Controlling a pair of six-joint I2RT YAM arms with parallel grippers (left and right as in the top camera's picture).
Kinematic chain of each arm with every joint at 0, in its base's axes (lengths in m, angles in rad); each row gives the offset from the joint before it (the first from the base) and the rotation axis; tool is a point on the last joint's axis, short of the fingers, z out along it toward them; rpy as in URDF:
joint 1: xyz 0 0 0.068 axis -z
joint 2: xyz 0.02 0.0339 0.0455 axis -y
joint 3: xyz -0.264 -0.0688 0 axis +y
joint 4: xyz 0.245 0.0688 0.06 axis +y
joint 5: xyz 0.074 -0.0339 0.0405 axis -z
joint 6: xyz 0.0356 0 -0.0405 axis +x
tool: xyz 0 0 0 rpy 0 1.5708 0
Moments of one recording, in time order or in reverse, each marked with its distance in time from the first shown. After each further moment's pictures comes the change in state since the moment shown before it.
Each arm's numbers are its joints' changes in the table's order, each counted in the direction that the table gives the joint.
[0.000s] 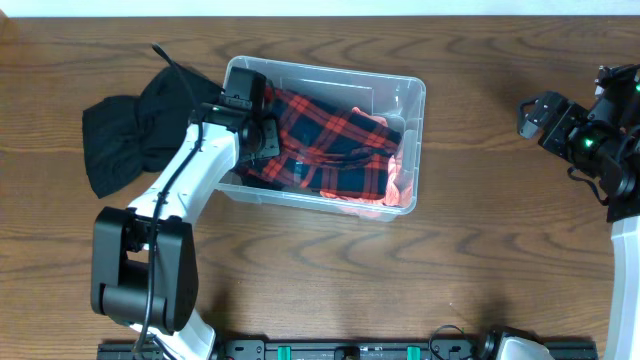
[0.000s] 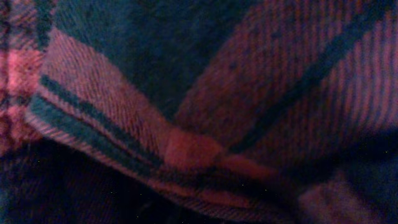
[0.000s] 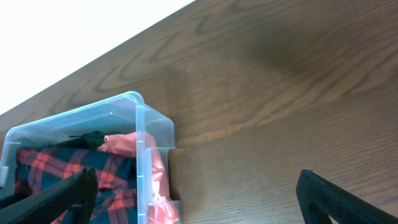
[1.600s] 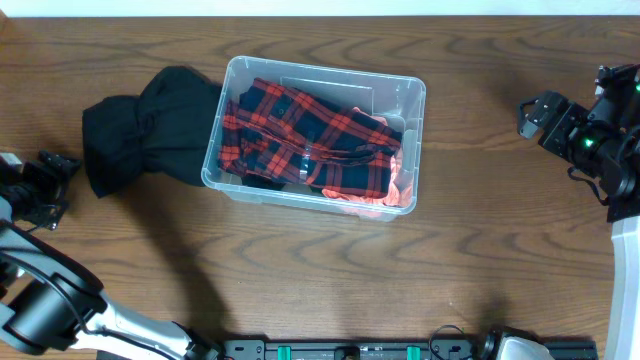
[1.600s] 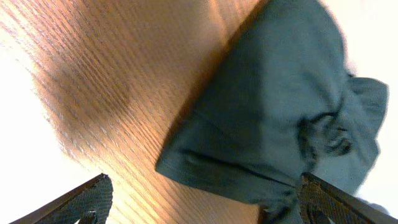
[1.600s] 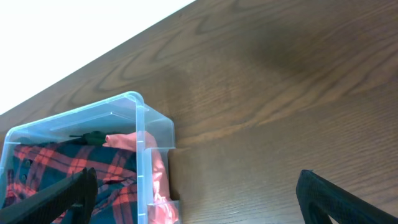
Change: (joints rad) left arm -1.125 -0.141 -0.062 -0.040 0.526 0.111; right arm 0.000 0.000 0.000 0.000 0.000 0.000
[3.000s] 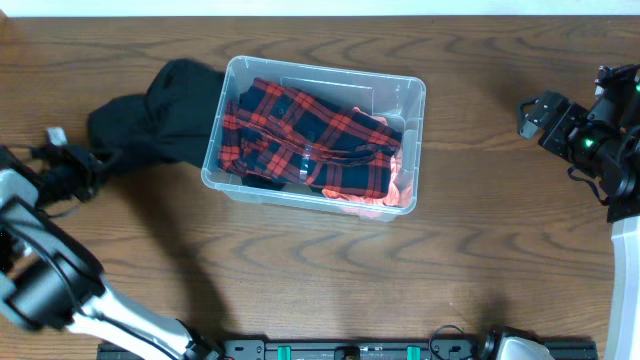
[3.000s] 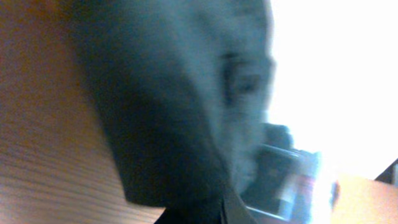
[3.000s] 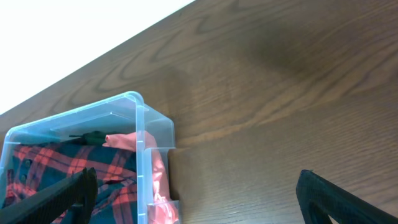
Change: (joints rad) left arm 0.097 -0.058 0.012 -0.005 0.442 0.098; right arm 0.000 0.000 0.000 0.000 0.000 0.000
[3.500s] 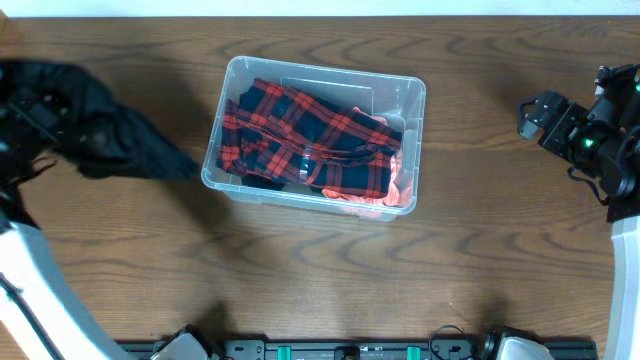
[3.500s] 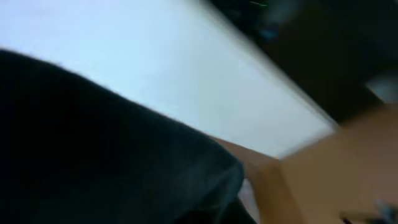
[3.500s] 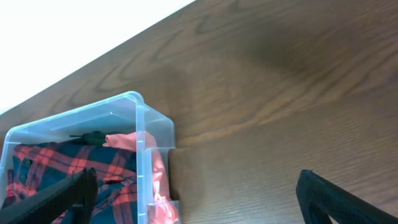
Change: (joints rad) left arm 0.124 0.718 -0.084 -0.112 0.164 -0.220; right arm 0.000 0.000 0.000 0.000 0.000 0.000
